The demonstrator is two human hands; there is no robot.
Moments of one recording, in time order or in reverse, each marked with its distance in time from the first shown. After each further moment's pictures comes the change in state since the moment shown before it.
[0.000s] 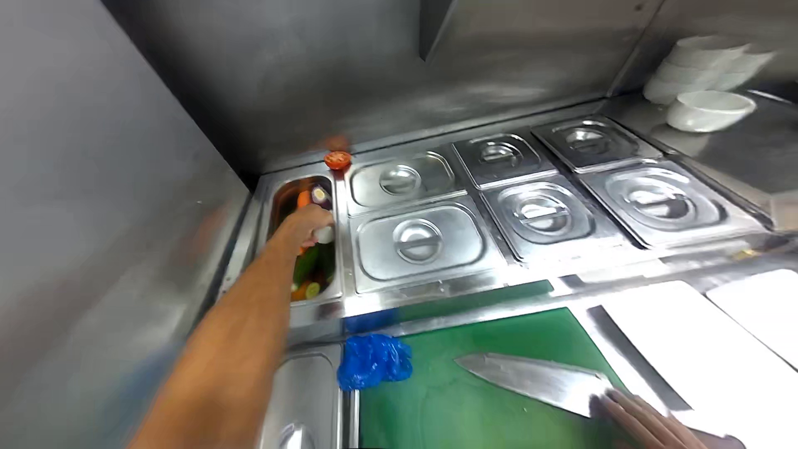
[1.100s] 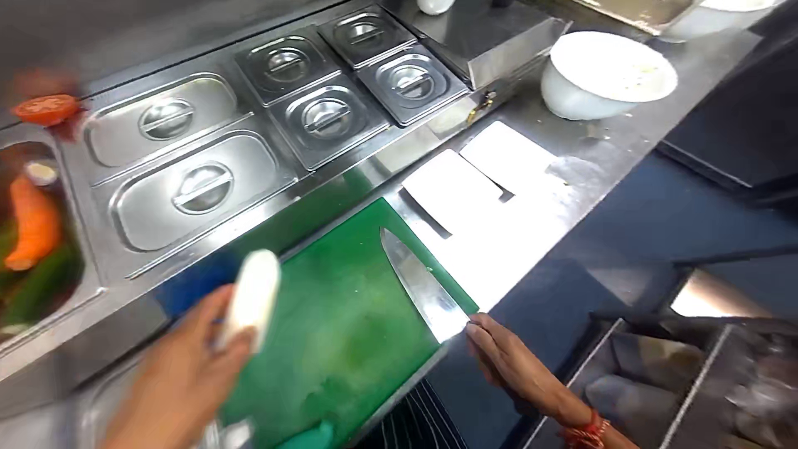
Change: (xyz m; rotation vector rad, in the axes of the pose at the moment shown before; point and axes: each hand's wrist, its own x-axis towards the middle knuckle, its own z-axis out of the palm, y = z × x) left_hand -0.248 -0.074 0.156 0.278 -0.248 0.627; right_hand -0.138 -0.006 0.017 0.938 -0.063 0.623
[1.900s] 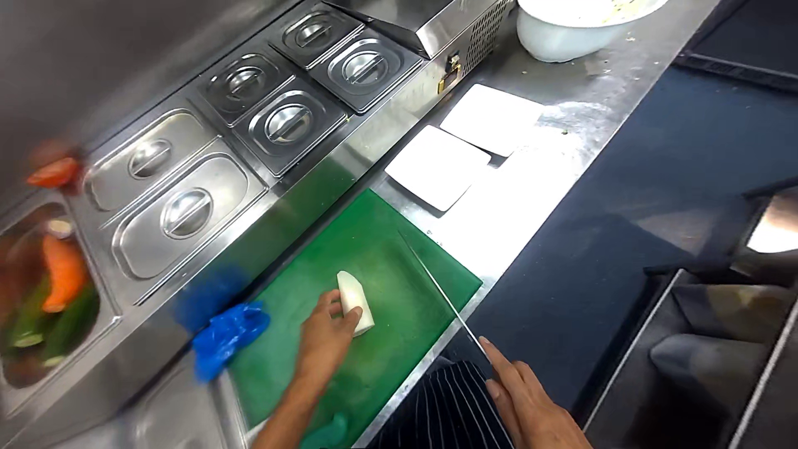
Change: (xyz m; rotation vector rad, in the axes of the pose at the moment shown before) left_hand 0.056 0.013 0.170 -0.172 -0.162 -0.231; right_hand -0.091 0.005 0.070 -0.381 0.345 -0.188
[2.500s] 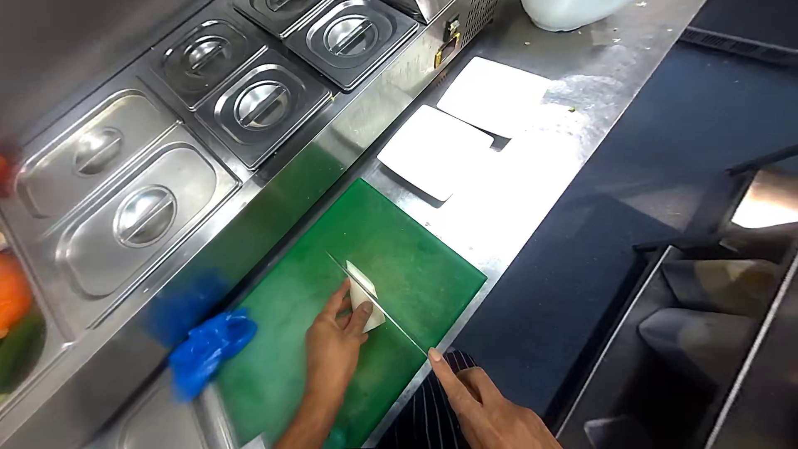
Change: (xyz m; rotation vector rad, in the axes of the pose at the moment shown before) left_hand -0.001 0.007 0.027 -0.303 0.043 0.034; right_hand 0.018 -0.033 0.022 -0.113 -0.033 -0.223
